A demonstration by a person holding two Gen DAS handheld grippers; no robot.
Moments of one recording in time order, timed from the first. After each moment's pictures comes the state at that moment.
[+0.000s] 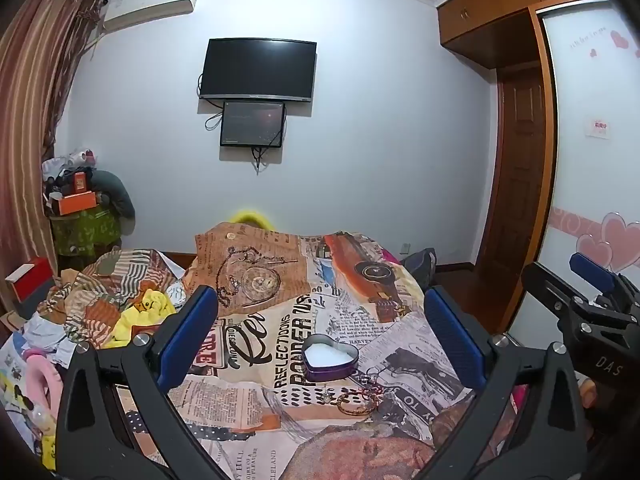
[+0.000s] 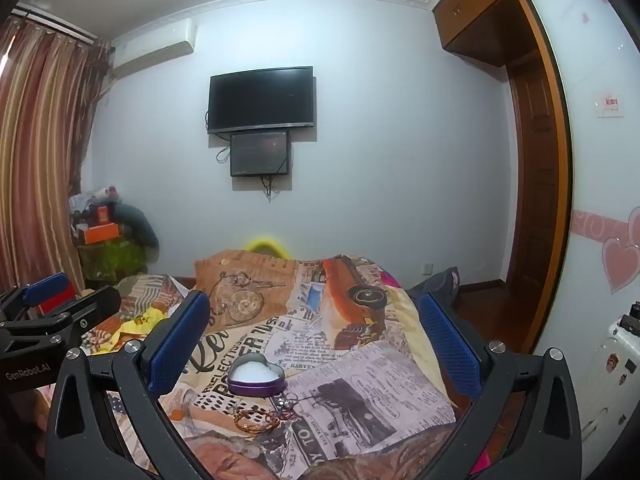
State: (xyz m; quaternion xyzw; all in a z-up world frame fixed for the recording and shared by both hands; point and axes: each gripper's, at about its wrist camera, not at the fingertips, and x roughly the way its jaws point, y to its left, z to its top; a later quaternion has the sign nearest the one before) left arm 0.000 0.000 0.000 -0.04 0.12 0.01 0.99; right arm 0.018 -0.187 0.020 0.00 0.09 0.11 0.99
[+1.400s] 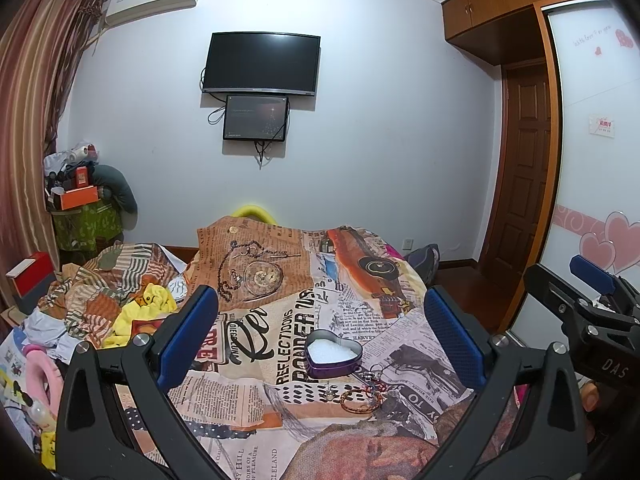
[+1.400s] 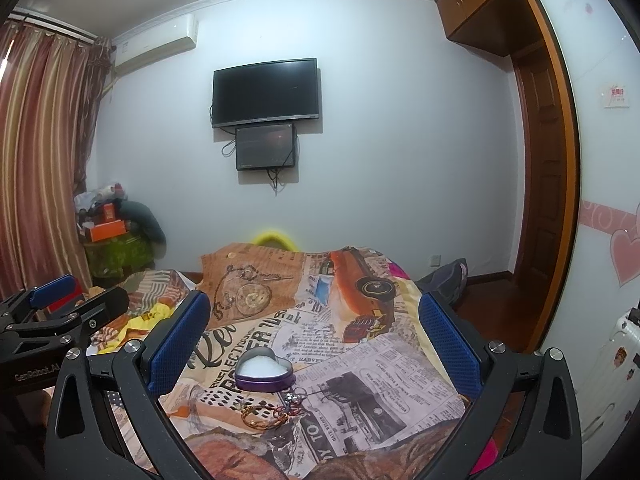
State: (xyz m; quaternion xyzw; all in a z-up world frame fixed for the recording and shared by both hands) left arm 0.003 0.003 -0.007 -0.05 0.13 0.01 0.99; right arm 0.015 -0.177 0.015 0.00 0.11 0.12 0.99
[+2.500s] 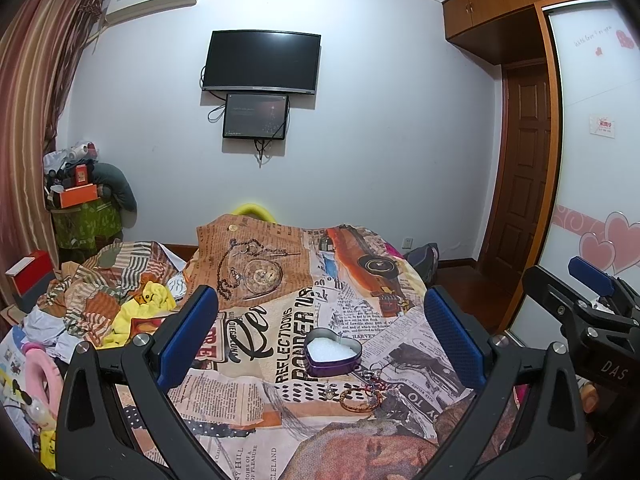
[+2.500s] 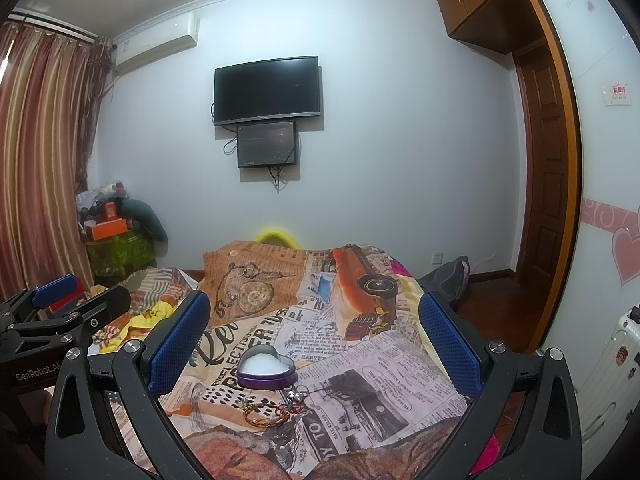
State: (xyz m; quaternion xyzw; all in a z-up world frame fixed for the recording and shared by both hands) left arm 0.004 0.005 -0.010 -0.05 0.14 0.01 0.99; right arm 0.018 -0.178 0.014 0.00 0.11 0.12 0.99
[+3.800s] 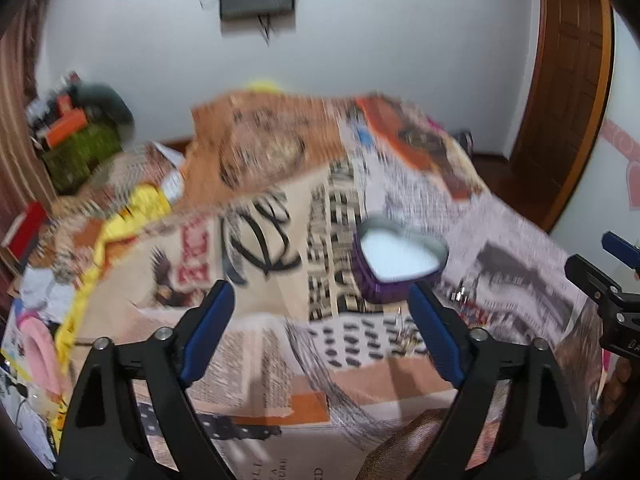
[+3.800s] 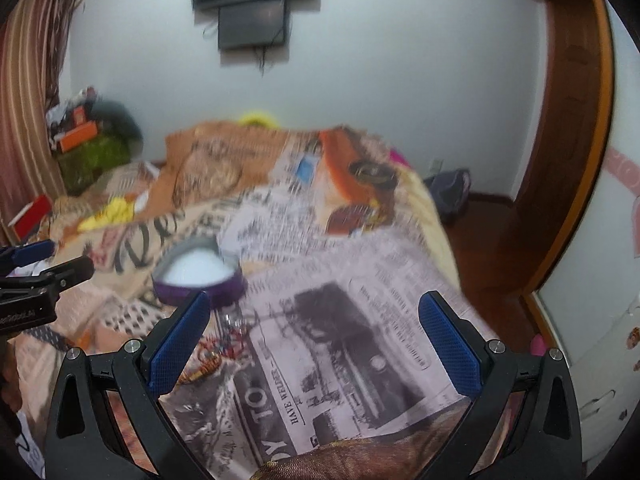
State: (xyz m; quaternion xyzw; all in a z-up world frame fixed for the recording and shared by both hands) left arm 0.148 0.036 -0.147 -0.03 0.37 0.02 0.93; right arm 0.125 -0.185 -0.096 -0.04 0.32 0.12 0.94
